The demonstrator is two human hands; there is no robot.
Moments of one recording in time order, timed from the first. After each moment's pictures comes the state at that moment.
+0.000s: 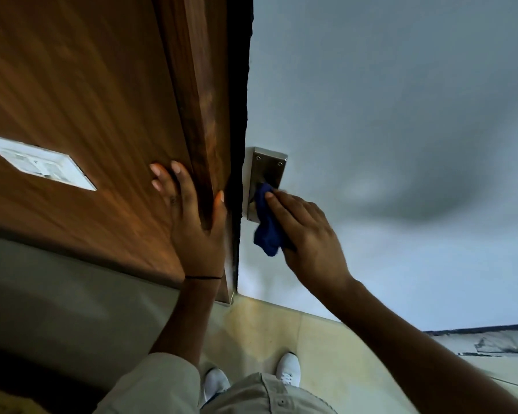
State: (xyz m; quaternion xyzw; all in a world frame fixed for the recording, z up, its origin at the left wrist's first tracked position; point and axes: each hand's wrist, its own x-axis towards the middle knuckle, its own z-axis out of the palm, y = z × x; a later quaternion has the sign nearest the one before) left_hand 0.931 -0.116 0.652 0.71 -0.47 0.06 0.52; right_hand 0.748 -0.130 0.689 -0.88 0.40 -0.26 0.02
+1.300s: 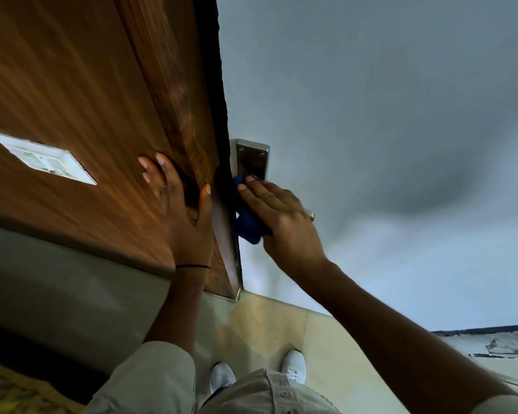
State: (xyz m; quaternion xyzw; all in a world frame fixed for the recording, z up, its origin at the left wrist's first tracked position) left_hand 0.930 -0.114 0.658 0.73 -0.47 0.08 0.48; right_hand 0.755 -0.137 0.688 -0.89 0.36 -0.29 0.08
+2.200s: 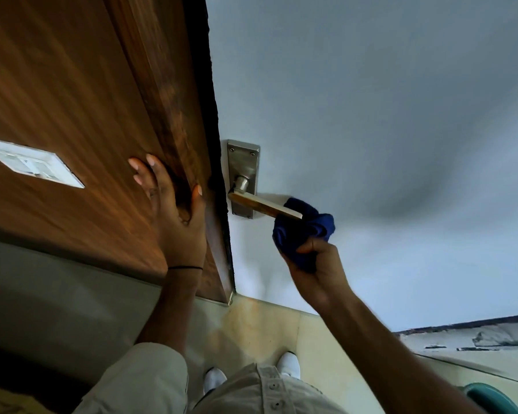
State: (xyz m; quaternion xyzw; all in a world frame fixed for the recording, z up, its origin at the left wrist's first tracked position) left_hand 0.922 -0.112 0.665 0.68 -0.47 0.02 0.55; right_hand 0.714 -0.104 0.677 -0.08 0.34 -0.52 0.78
